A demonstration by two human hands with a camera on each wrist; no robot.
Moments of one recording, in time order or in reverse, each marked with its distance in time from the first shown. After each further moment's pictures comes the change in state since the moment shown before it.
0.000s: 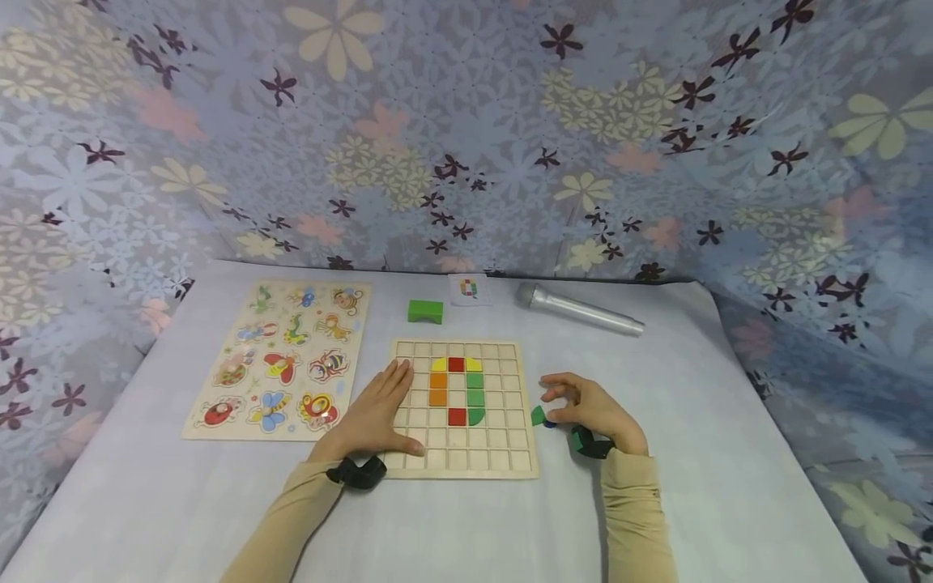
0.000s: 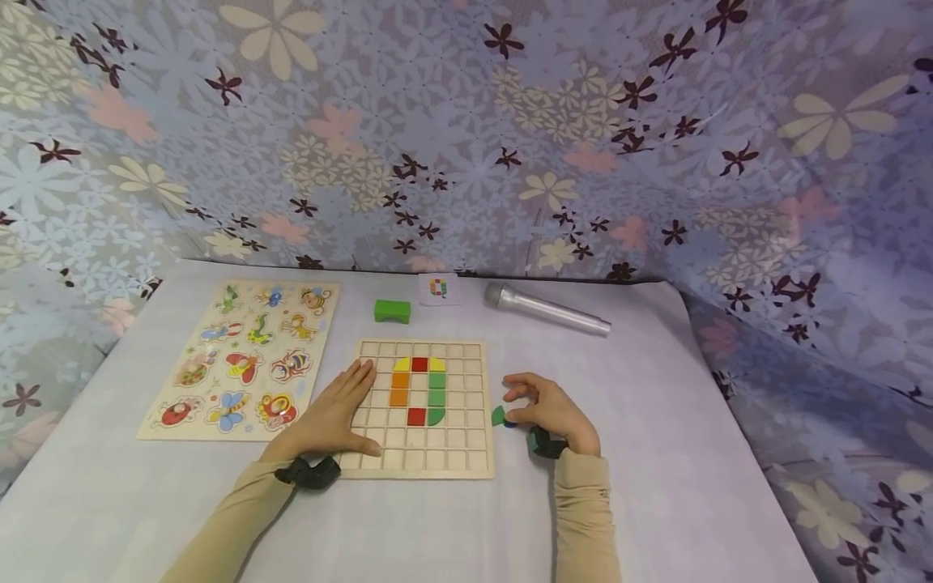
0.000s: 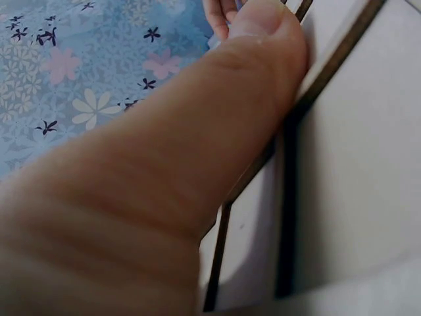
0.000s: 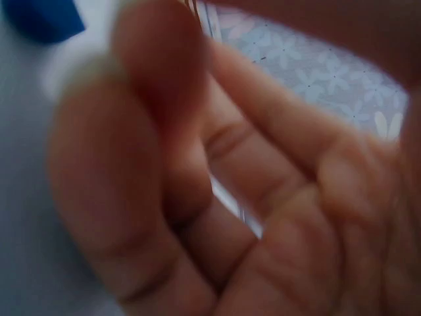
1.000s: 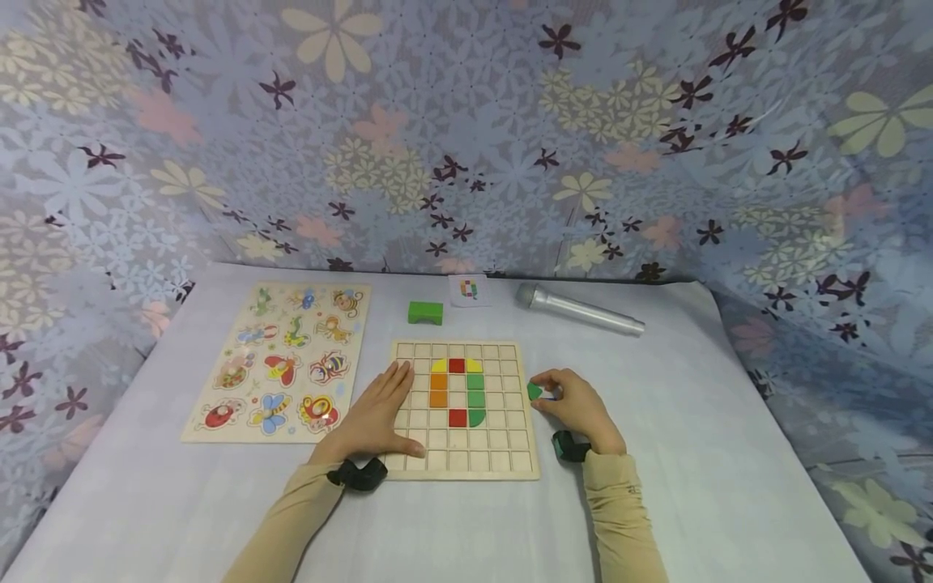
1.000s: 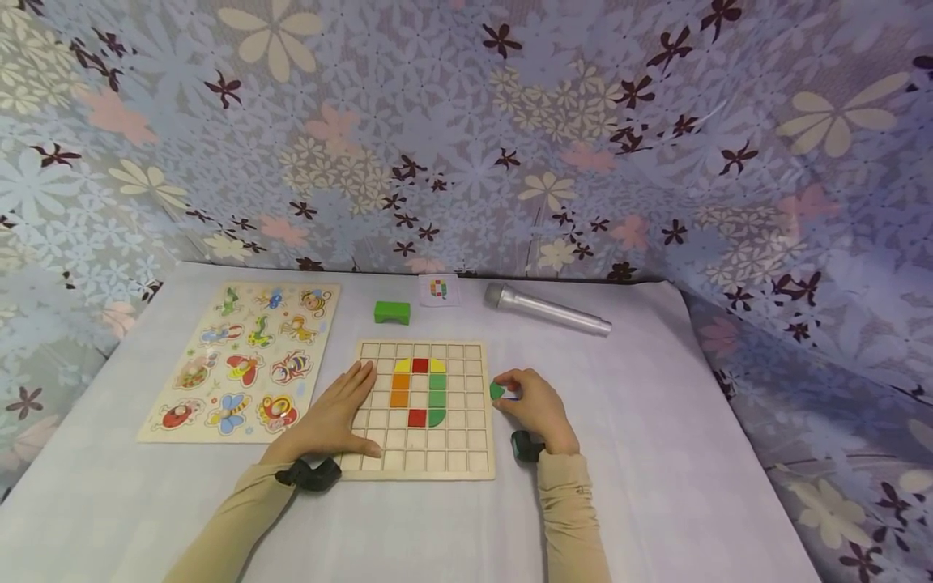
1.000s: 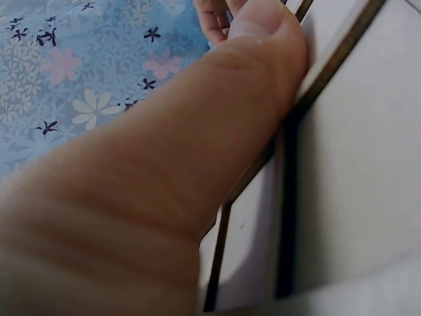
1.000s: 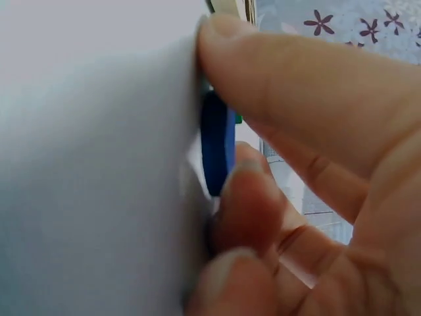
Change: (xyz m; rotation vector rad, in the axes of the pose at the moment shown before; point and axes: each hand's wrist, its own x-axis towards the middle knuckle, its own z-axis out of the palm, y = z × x) left_hand 0.000 0.001 -0.001 -0.001 0.003 -0.005; right_hand 0.017 -0.005 0.024 -0.353 0.257 0.046
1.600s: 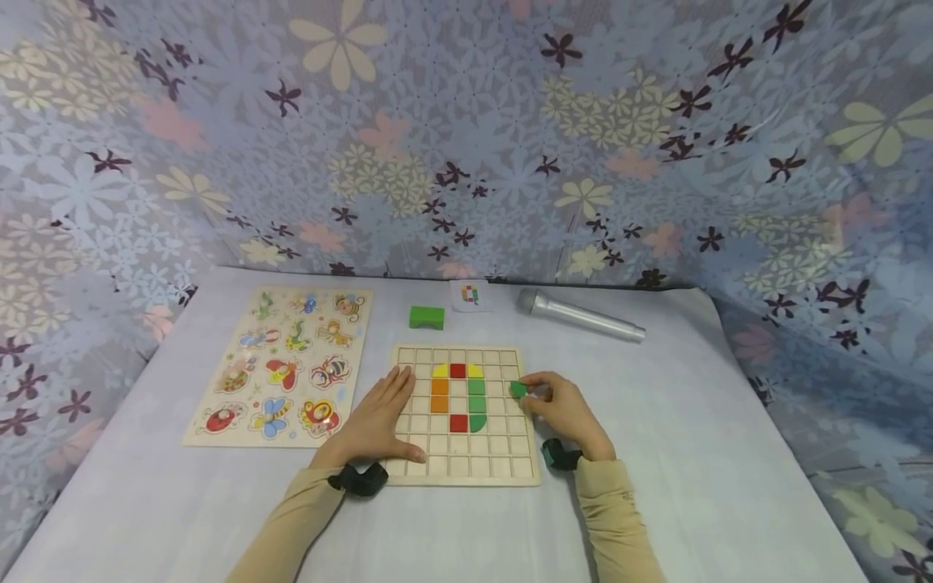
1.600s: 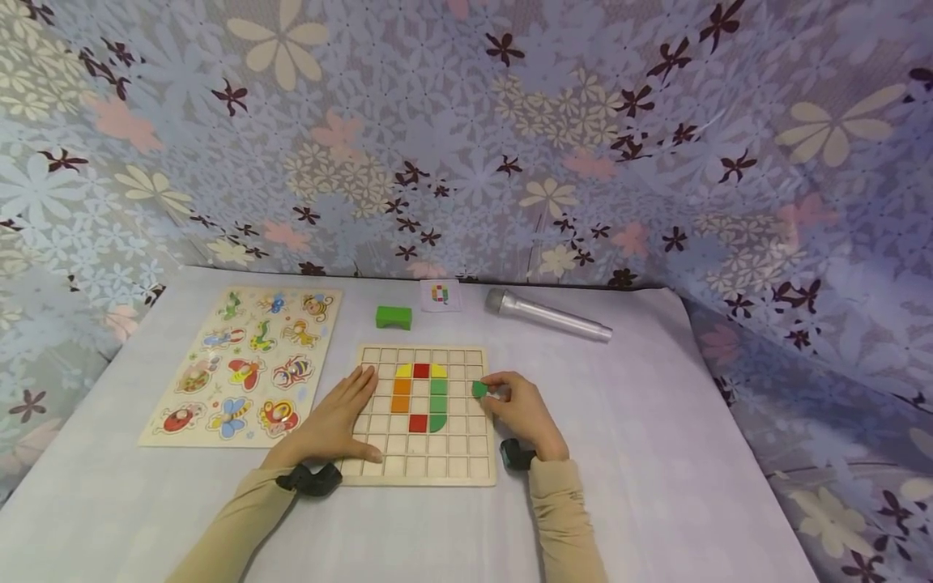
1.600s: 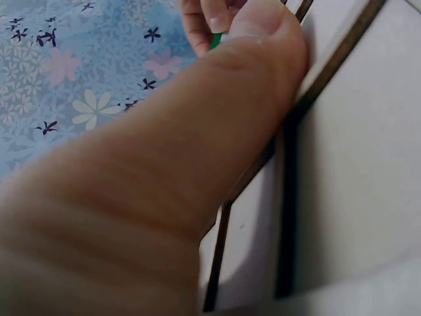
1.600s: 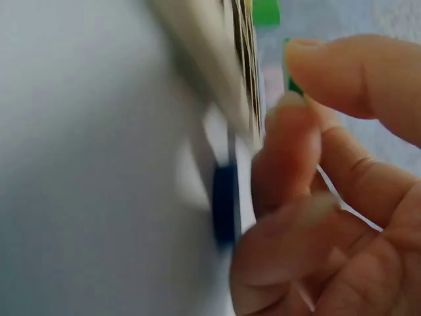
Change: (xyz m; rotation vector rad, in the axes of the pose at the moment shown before) left_hand -0.001 0.000 0.002 0.016 0.017 0.011; right_hand -0.001 -0.018 0.011 0.264 -0.029 0.006
